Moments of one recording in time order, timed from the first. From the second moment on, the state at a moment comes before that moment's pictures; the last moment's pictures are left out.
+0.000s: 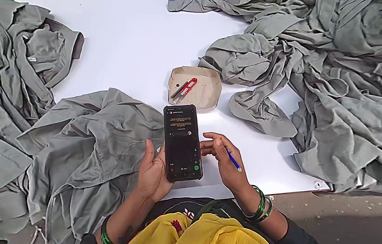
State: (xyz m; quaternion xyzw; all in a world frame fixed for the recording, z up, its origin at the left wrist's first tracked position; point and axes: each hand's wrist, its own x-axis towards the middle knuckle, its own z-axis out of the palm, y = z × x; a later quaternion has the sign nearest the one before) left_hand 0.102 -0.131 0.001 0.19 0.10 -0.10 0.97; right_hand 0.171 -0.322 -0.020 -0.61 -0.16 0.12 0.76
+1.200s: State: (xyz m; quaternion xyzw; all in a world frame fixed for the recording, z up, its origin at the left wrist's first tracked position) left_hand 0.048 0.027 0.043 0.92 0.11 0.28 0.27; right_hand 0.192 -0.344 -0.030 -0.84 -0.17 -0.10 0.51
